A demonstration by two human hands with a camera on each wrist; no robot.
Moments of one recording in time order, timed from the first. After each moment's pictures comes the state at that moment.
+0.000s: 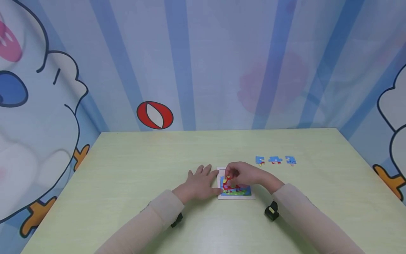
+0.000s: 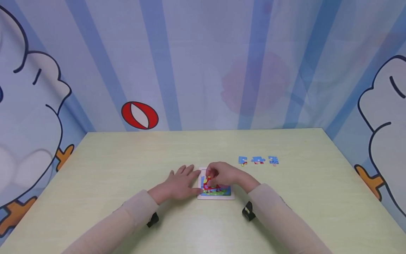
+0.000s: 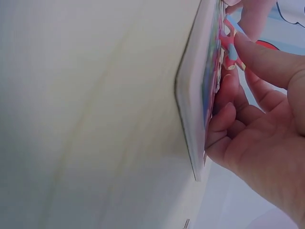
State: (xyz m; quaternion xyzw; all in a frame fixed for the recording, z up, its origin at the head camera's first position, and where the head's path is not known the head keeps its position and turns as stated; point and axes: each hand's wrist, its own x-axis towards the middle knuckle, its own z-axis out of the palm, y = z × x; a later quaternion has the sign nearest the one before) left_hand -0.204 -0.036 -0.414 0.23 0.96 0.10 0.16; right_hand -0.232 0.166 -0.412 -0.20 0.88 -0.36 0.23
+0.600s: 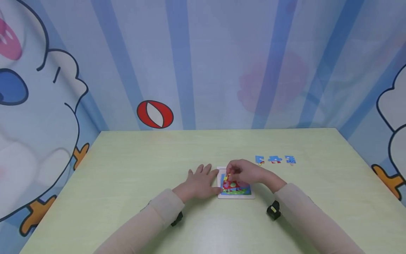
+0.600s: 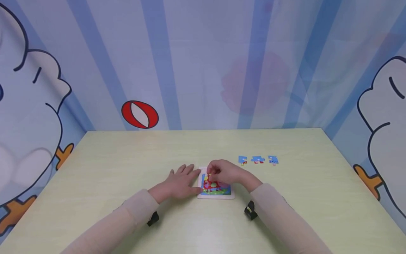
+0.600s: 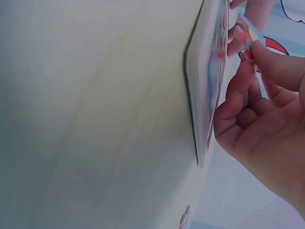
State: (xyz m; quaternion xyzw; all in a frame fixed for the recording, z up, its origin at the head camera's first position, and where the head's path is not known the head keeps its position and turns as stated) left_hand -0.205 -0.037 -0.417 0.22 0.96 0.10 0.16; right_hand -0.231 0.173 -0.408 -0.22 0.87 -0.38 0.22
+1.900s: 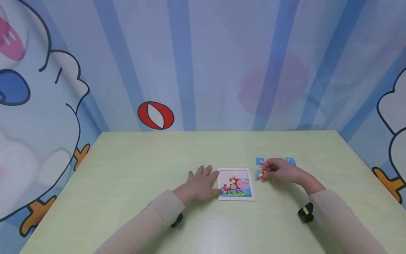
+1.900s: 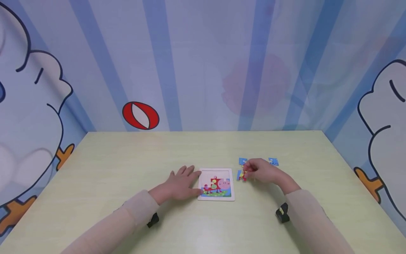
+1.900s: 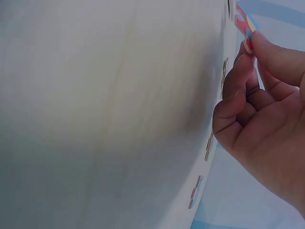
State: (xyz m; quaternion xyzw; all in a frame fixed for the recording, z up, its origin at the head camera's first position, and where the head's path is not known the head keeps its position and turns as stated) left_hand -0.204 -0.037 -0.416 0.22 0.95 0.11 0.17; right_hand -0.230 0.275 -0.408 -0.17 0.89 -0.39 0.17
